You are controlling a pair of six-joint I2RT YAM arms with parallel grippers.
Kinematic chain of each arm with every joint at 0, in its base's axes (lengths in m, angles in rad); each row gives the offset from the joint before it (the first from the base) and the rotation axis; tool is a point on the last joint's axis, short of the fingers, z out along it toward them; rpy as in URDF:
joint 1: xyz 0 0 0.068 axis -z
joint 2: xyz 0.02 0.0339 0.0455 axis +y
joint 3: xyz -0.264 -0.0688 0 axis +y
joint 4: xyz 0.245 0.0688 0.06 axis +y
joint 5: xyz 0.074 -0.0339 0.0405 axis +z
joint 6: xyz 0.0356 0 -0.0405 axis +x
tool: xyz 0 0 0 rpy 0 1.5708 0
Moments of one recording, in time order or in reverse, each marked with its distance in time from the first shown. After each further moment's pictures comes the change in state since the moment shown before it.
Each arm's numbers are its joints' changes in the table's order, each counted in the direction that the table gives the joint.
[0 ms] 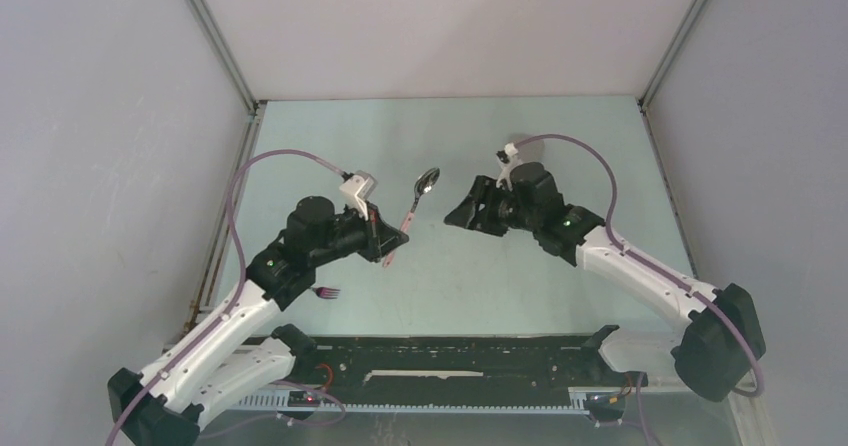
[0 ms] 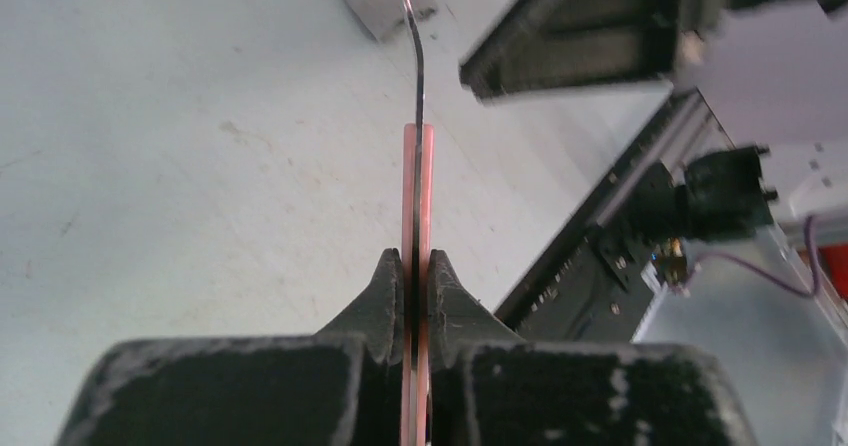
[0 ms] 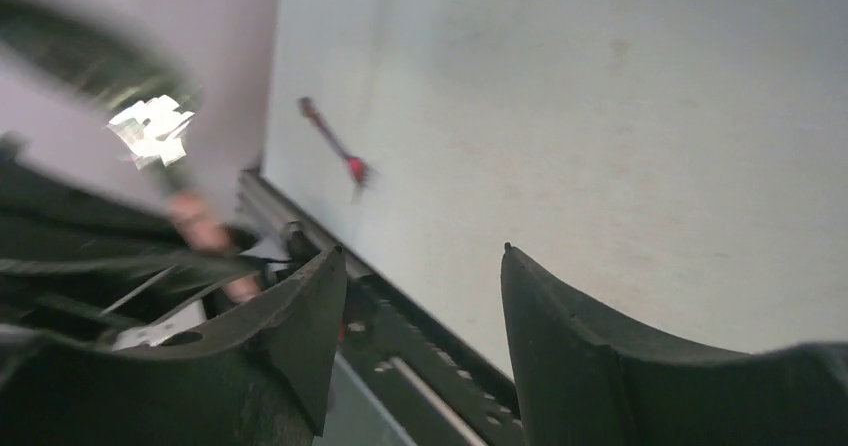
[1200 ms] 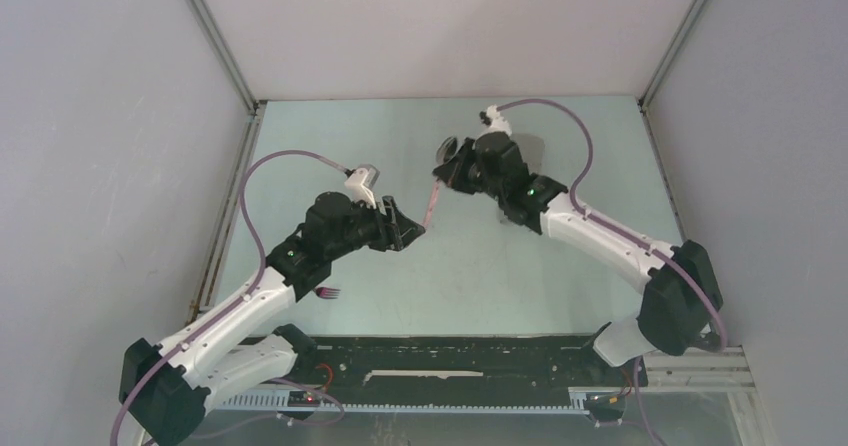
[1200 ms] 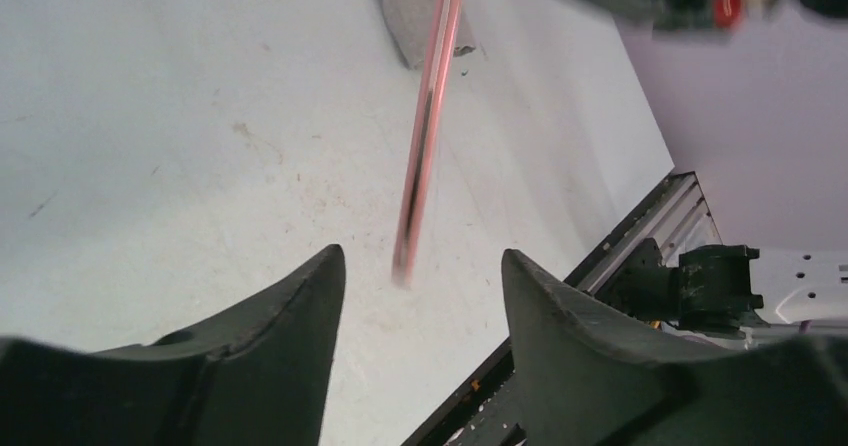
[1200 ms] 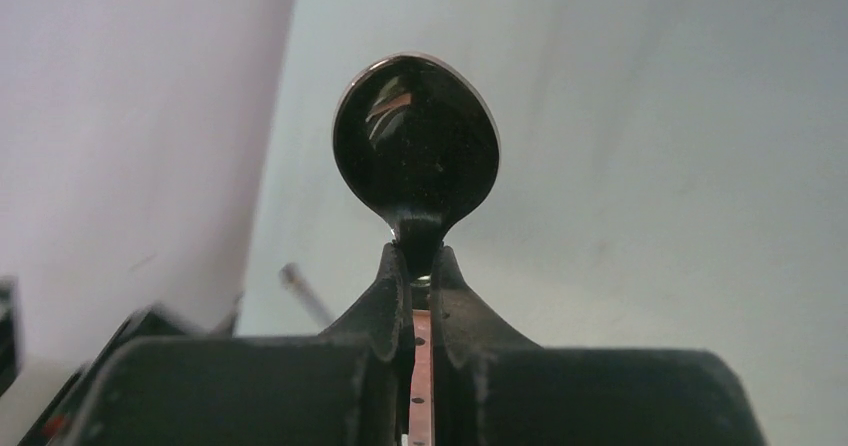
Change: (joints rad) left arm 0.018 0.130 0.039 -0.193 0.144 -0.187; right arm -0.155 0.243 -0.261 -0.142 -0.386 0.077
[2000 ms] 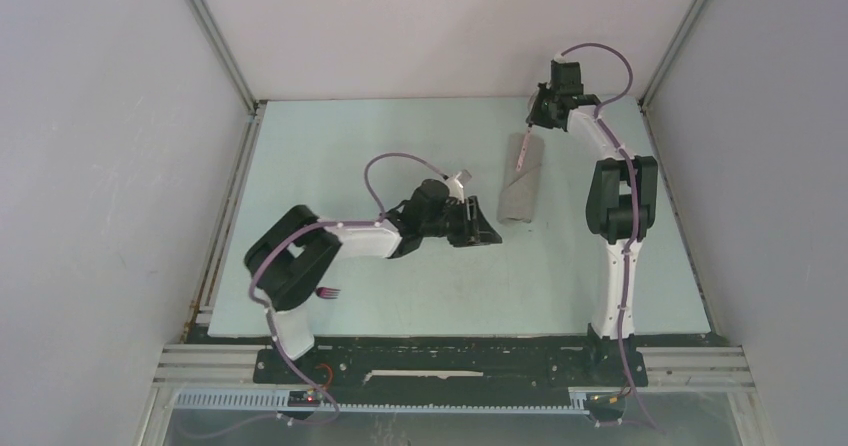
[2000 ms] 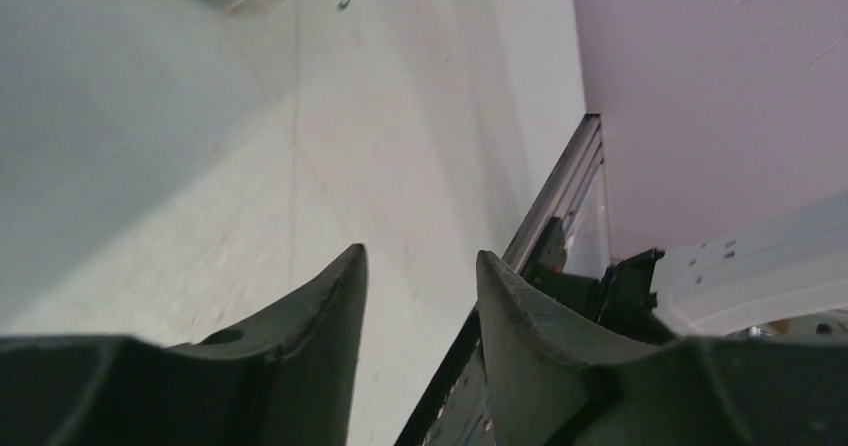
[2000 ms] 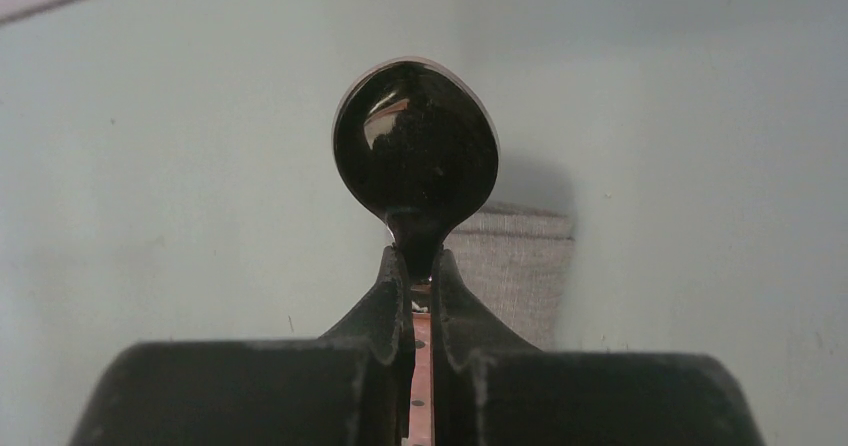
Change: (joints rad) left arm 0.166 0.834 -0.251 -0.437 -0.207 -0.301; right arm 0.676 0.803 -0.830 0.322 0.131 -0.488
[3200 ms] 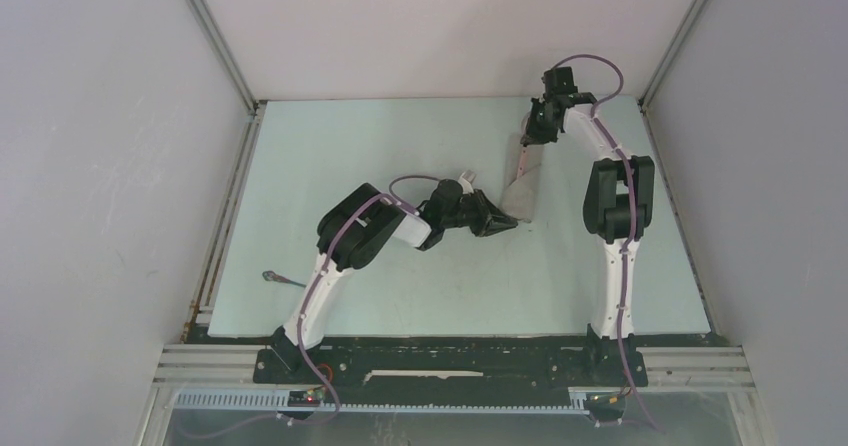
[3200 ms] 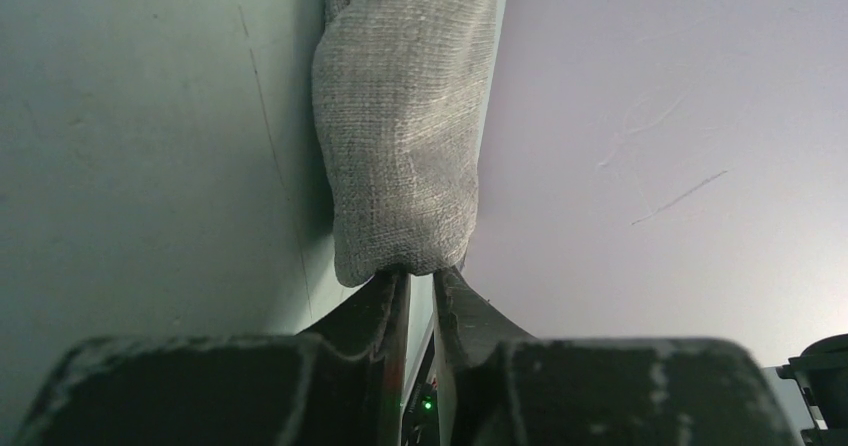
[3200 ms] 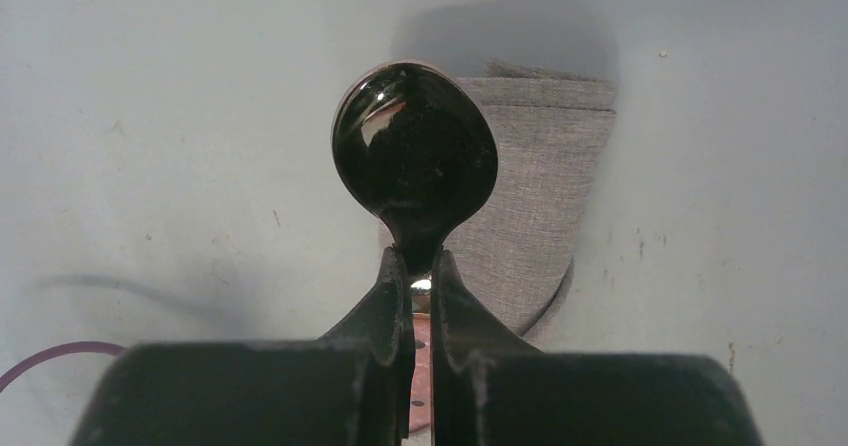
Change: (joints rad) left arm -0.048 0.591 -0.315 -0.471 -0.103 -0.548; right arm -0.023 0.015 -0.019 0.247 0.063 -0.010
